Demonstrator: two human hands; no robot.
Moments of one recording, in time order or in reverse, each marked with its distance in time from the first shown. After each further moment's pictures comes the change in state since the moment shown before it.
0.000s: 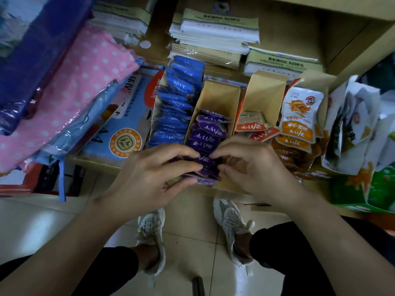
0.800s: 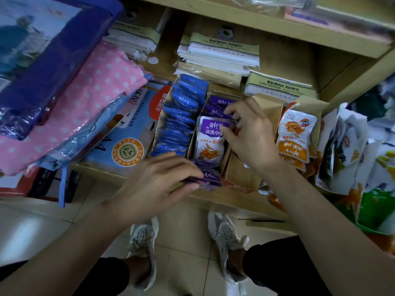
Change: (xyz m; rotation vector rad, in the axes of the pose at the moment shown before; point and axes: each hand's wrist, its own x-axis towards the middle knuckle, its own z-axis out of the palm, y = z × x) left_hand 0.006 -0.005 0.004 -0.029 -0.025 -0.053; right_hand 0.072 0.028 -0.012 -0.335 0.343 0.081
